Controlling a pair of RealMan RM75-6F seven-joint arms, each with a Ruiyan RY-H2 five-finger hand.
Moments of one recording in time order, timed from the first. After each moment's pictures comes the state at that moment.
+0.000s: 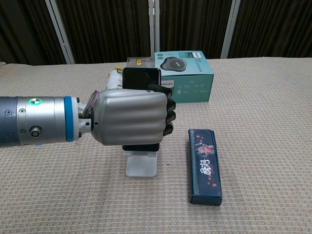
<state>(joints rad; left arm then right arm) -0.91 -1.51 -0.10 -1.58 1.74 0.70 1.53 -0.05 -0.82 0.14 -1.94 -1.43 1.65 0.03</state>
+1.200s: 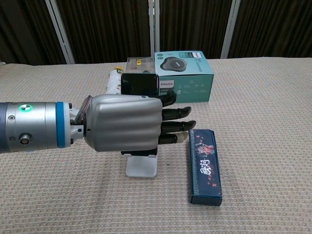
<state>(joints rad) -0.90 -1.49 -0.07 -1.60 1.76 0.74 1.54 -0.05 -0.81 0.14 -1.94 -1.44 1.66 0.03</state>
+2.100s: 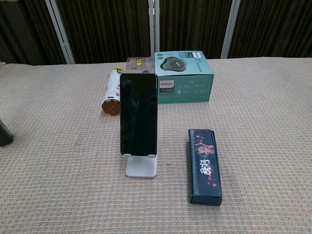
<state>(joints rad) -0.39 -1.20 -0.09 -1.84 1.47 1.46 0.65 -0.04 -0.82 0.12 -1.97 -1.48 1.65 -0.01</state>
